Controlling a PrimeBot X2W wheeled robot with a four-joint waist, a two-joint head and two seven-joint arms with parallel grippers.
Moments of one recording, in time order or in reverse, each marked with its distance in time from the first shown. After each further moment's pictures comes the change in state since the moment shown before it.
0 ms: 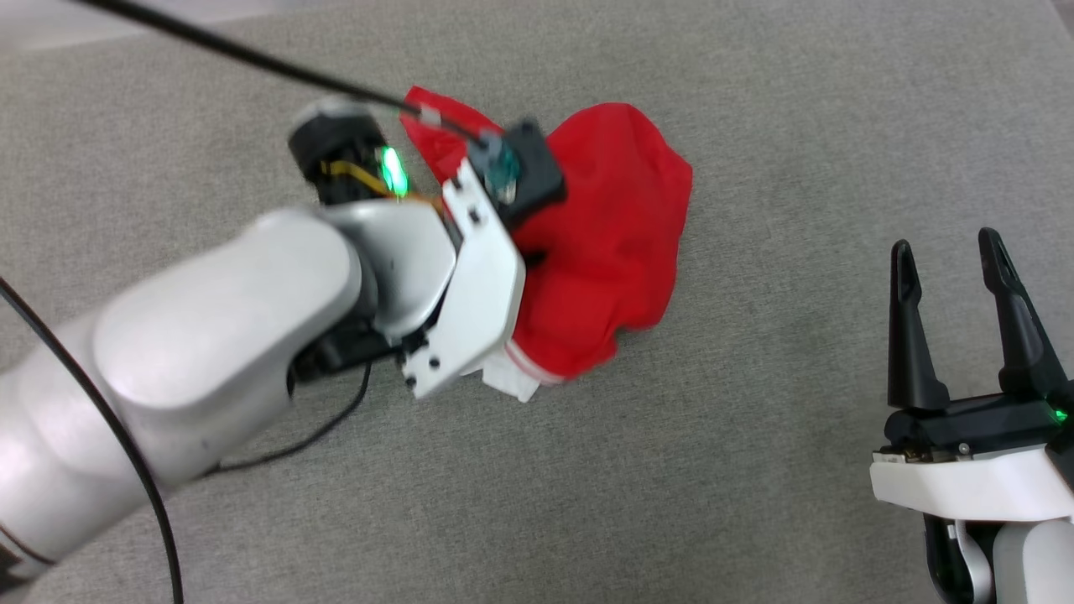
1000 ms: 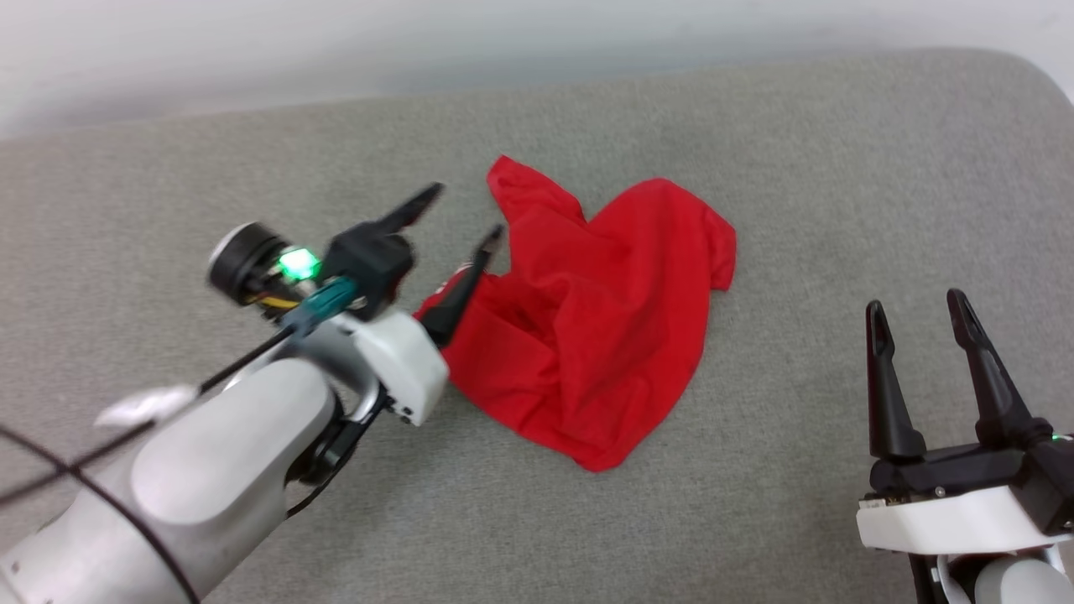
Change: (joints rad) left arm 0.429 -0.041 0.222 0.139 0.226 0.286 -0.694; right arm 0.074 0.000 0.008 0.047 -0.030 0.000 0.000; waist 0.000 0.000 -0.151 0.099
